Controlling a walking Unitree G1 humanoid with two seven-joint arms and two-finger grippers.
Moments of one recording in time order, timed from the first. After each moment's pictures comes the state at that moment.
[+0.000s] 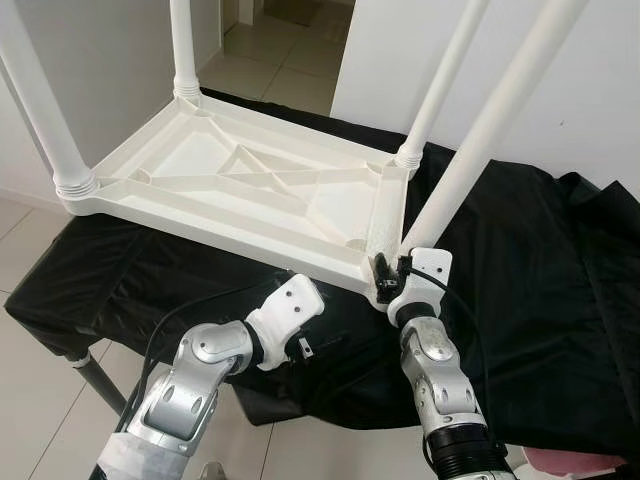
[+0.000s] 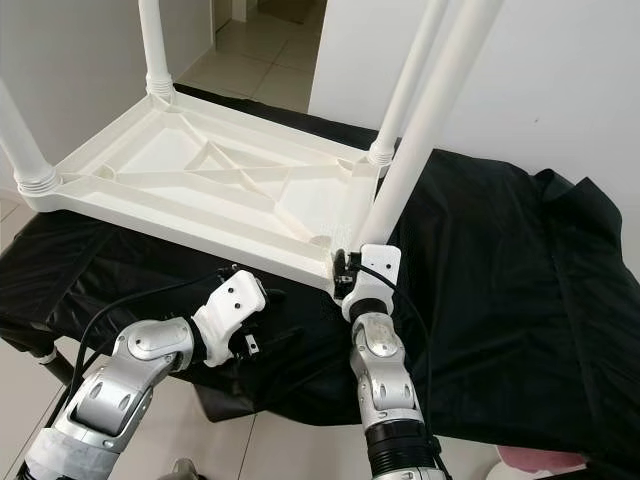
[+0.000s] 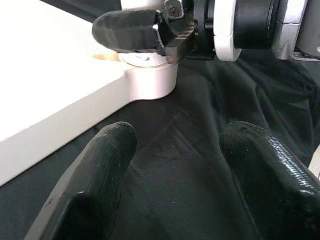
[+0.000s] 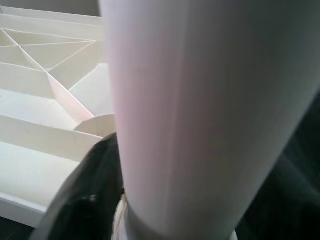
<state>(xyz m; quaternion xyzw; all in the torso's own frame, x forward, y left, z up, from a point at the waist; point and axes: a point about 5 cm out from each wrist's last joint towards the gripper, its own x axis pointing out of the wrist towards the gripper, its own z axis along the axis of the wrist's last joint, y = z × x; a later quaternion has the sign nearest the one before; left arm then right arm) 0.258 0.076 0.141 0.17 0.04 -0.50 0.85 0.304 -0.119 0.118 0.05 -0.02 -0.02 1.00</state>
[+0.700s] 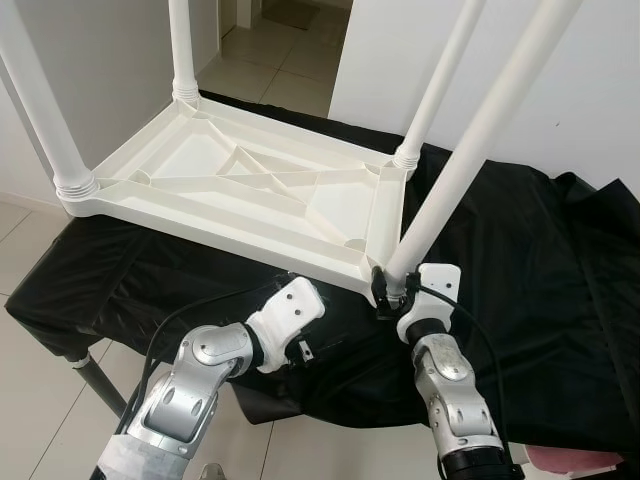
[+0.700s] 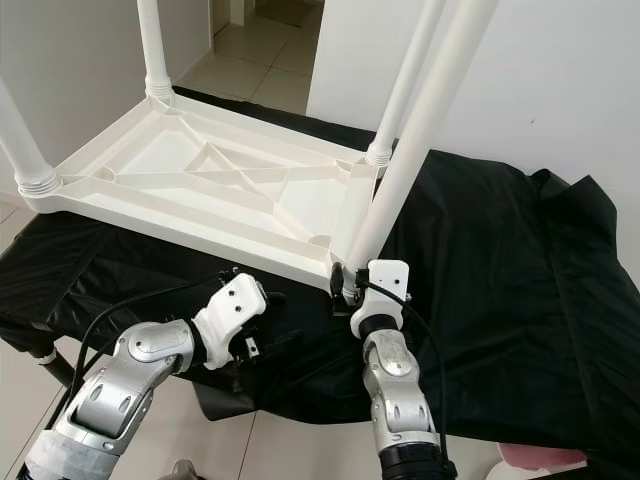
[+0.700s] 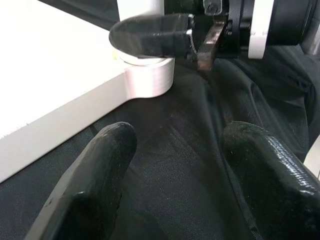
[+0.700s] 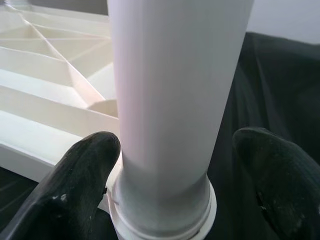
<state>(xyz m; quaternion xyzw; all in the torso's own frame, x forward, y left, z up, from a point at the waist) 0.257 0.076 0.140 0.17 0.05 -0.50 0.85 0.288 -0.141 0.112 0.03 -0.03 0.04 1.00</state>
